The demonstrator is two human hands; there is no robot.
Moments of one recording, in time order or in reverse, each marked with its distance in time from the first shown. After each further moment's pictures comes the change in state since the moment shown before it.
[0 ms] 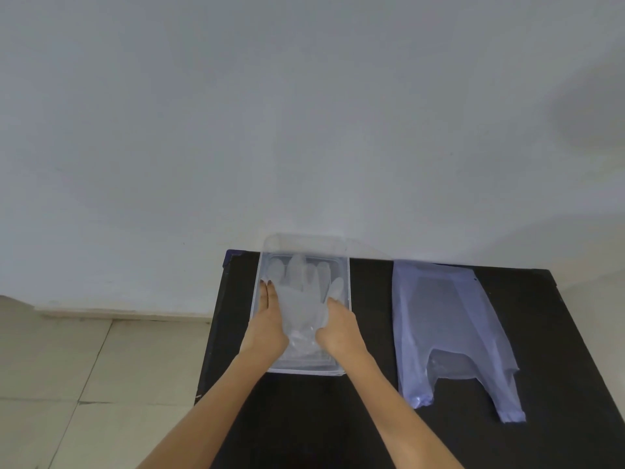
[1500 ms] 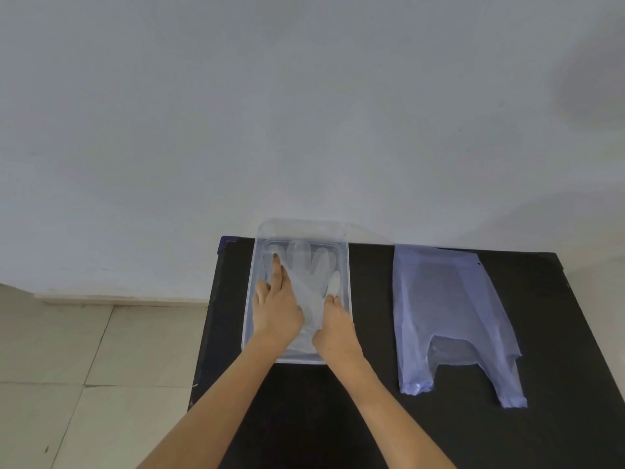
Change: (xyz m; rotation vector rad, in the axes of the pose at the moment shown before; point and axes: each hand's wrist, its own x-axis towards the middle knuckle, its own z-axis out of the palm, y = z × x) left_hand 0.015 0.023 0.015 0.170 0.136 0.059; right_hand 0.008 0.024 0.030 -0.123 0.018 0.051
